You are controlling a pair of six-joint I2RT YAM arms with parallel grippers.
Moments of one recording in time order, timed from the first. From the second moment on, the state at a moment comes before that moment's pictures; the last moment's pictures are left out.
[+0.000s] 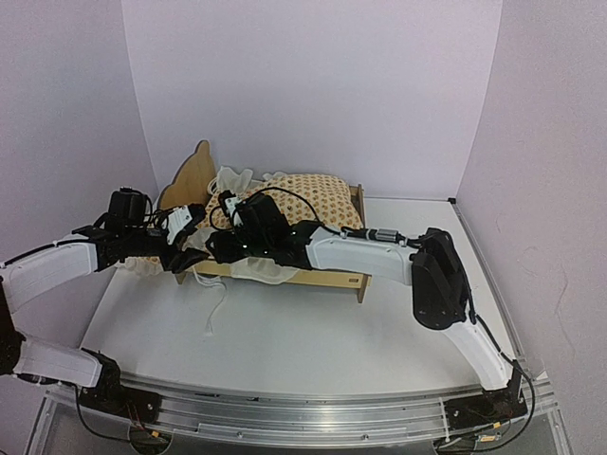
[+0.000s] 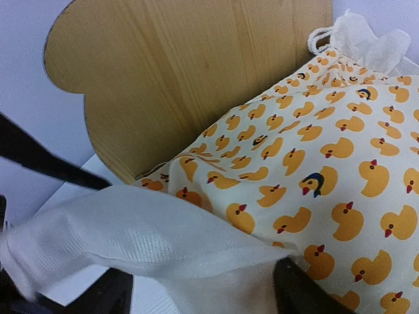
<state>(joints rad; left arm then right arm) -0.31 1.19 0.78 -0.20 0.45 0.65 1.04 2.46 2.18 -0.17 0.06 0.34</state>
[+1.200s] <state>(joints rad) -0.90 1.95 1.43 0.04 0.19 0.79 0.80 1.46 1.25 -0.58 0.26 0.73</state>
